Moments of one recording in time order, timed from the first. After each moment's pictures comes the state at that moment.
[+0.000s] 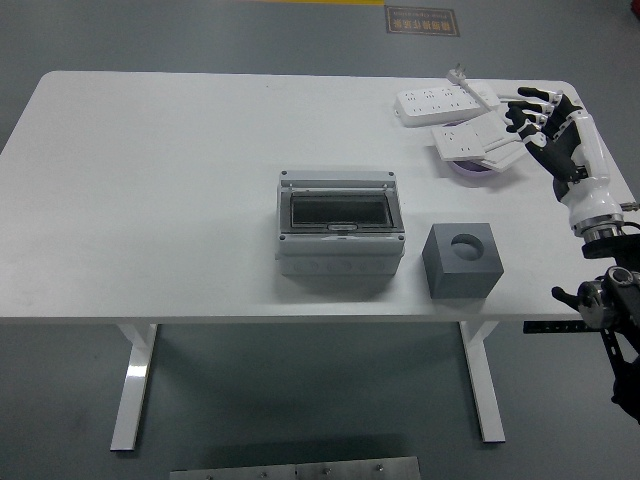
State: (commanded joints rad) left arm -0.24 0.34 -0.72 -0.43 0.79 0.25 0.43; right arm 0.26 -0.28 1.42 1.21 -1.13 -0.03 0.37
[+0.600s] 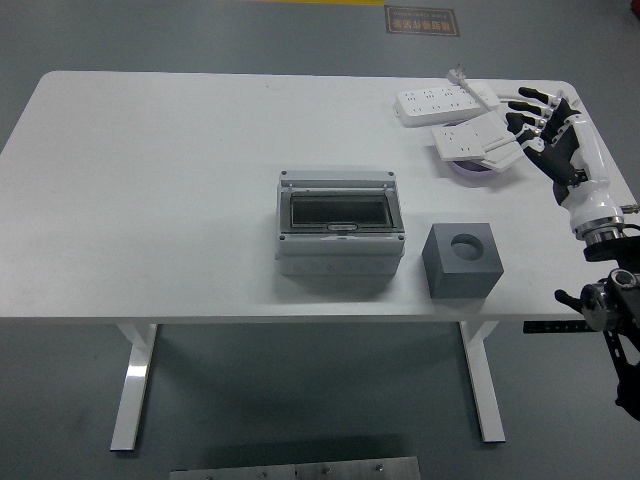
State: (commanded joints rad) left arm -0.23 0.35 -0.71 -0.42 0.77 0.26 0.42; right arm 0.25 -0.29 1.42 1.22 -1.13 -0.02 0.36
